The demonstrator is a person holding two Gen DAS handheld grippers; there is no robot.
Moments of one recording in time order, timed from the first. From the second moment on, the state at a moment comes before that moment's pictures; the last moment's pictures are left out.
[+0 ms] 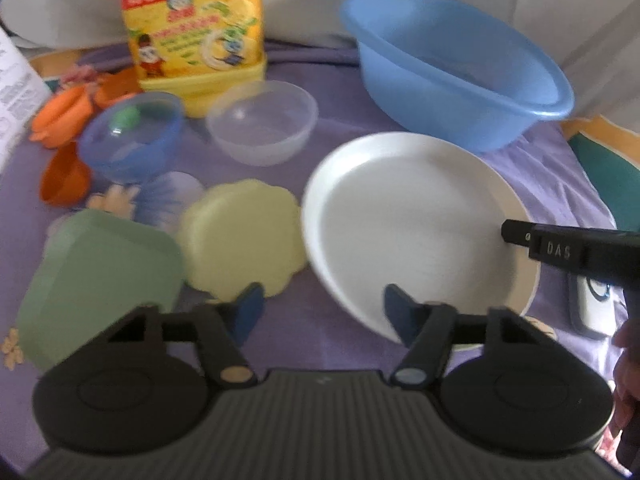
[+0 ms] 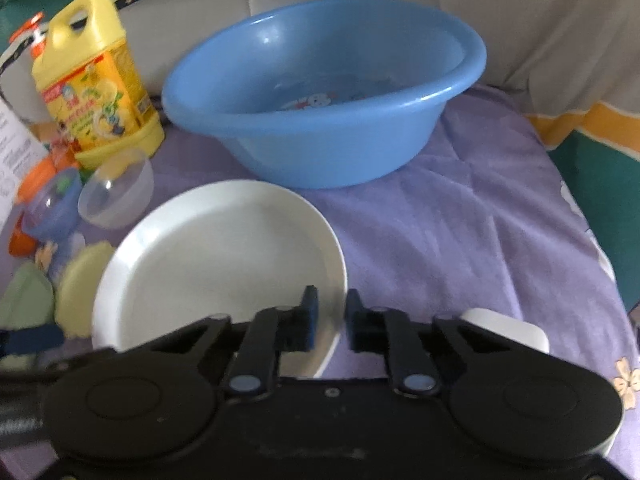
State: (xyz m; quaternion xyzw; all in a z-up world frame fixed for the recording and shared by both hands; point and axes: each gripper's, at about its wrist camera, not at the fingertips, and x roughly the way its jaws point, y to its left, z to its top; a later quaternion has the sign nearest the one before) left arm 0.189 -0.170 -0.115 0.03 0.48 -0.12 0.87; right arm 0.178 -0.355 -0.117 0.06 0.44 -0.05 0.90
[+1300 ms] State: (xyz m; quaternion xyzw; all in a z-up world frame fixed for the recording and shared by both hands) left arm 0.125 -0.119 -0.065 0.05 0.45 -0.16 0.88; right arm 0.089 -0.286 -0.064 0.03 0.43 -0.02 0.90
